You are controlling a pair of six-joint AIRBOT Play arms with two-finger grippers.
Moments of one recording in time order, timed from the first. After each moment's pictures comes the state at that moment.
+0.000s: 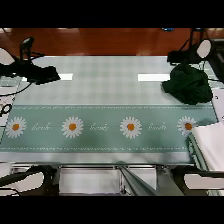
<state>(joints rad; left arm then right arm) 0.07 -1.36 1.30 1.23 -1.11 -1.48 0.02 -1.52 1.52 -1.67 0.87 1.72</state>
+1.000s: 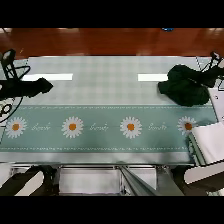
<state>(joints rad) 0.13 -1.01 0.91 1.18 -0.86 -1.46 -0.35 -1.75 1.54 -1.42 1.04 1.59</state>
